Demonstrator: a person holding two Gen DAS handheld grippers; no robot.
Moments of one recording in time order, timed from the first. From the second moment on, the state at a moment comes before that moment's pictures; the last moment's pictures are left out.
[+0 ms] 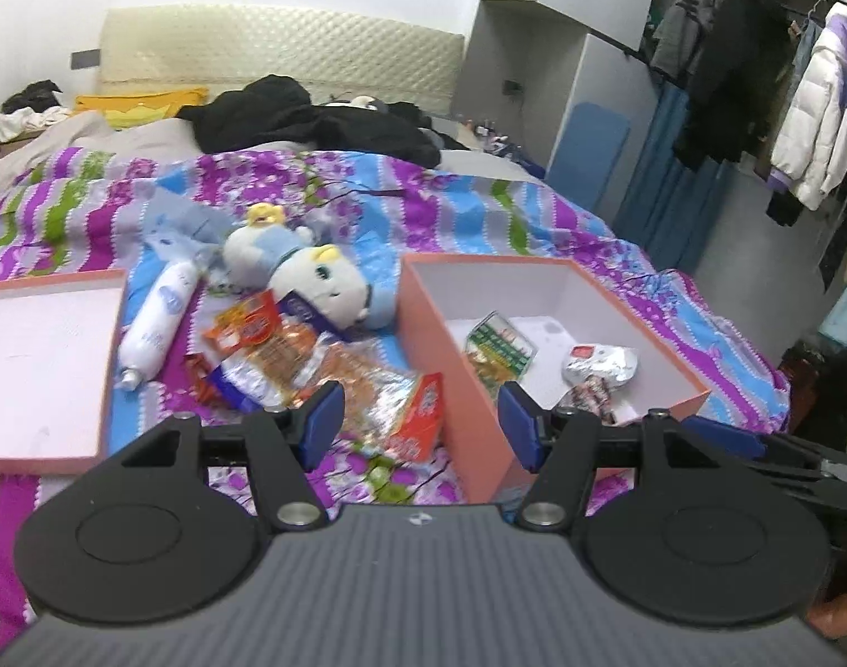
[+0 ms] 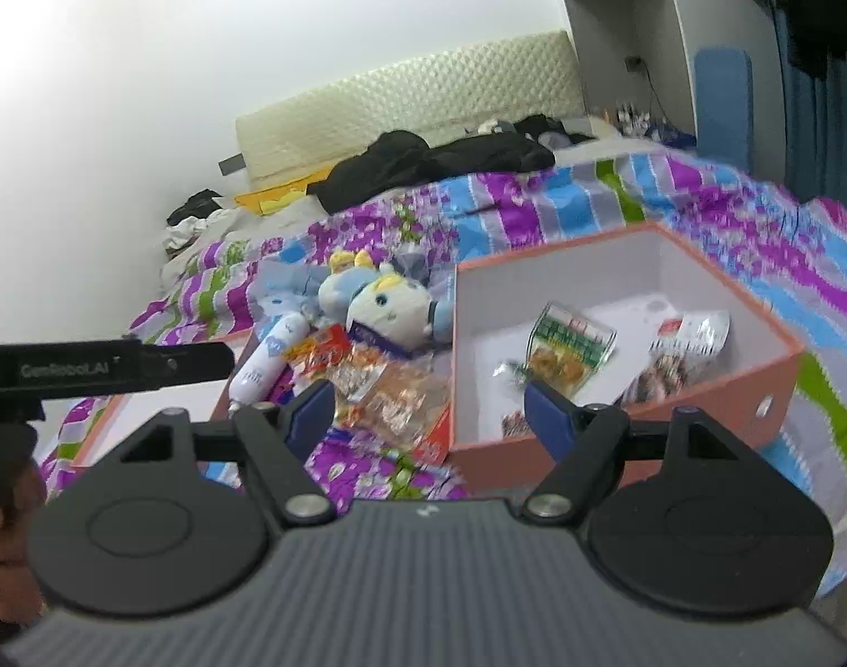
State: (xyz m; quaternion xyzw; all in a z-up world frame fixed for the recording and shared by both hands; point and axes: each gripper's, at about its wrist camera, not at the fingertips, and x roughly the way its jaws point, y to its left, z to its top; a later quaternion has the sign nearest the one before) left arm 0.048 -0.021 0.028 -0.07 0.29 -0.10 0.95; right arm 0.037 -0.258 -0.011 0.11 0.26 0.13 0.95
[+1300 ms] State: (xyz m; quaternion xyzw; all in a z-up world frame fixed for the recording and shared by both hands) left arm 0.199 0.115 -0.175 -0.28 0.32 -0.03 0.90; right arm 0.153 -0.086 -0.154 -0.27 0.27 0.17 0.91
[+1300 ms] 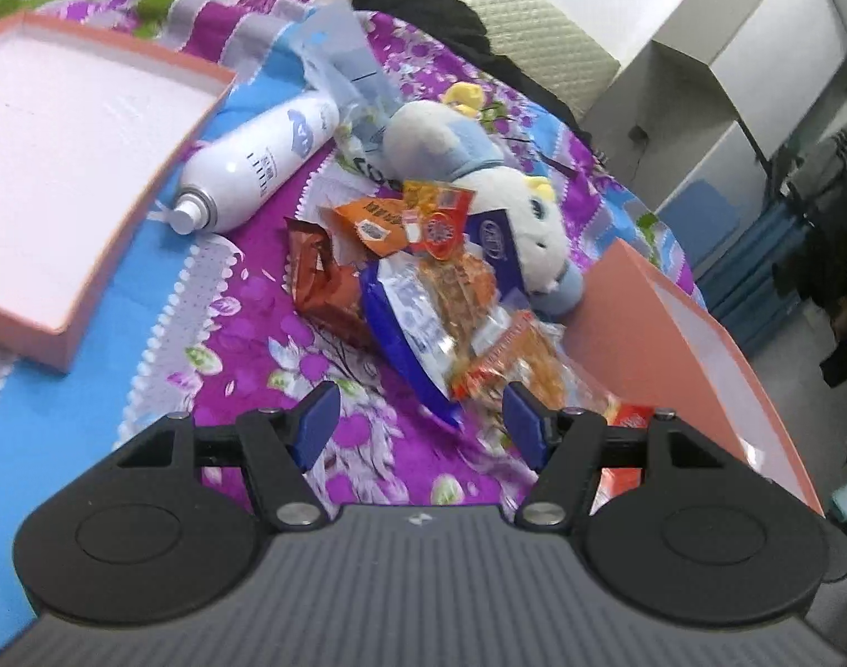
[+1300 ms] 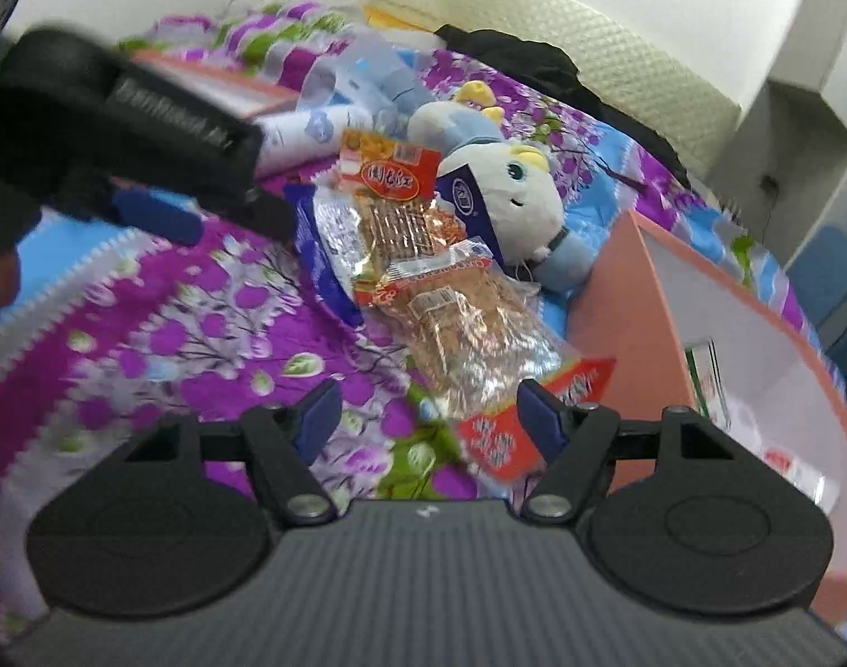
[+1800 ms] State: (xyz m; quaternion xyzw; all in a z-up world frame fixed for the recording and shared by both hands) left arm 0.268 0.120 -0.208 -0.31 0.31 -0.03 0.90; right arm 0.211 -0.049 -0.196 -0.33 0.27 0.14 0.89
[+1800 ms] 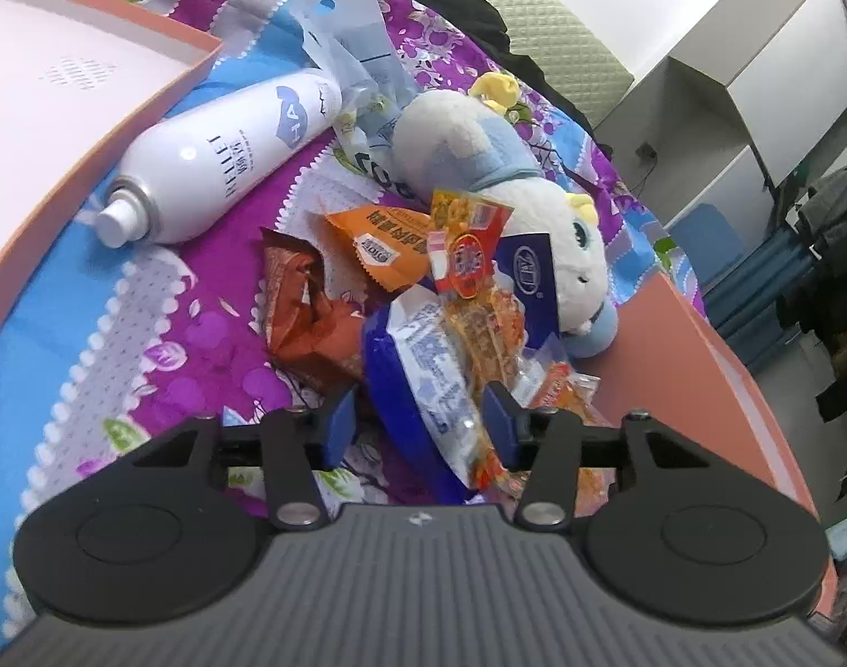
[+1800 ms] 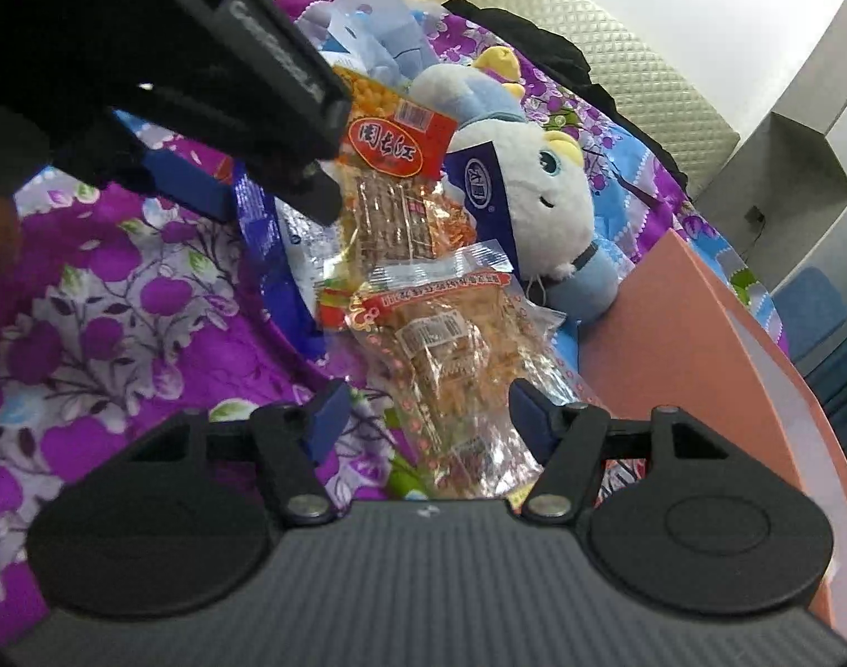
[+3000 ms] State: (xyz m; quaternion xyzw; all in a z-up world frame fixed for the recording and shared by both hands) left arm 0.098 0.137 -0.156 -0.34 0.34 0.05 0.87; right arm 0.097 -0.073 -0.141 -0.30 0.28 0.17 0.90
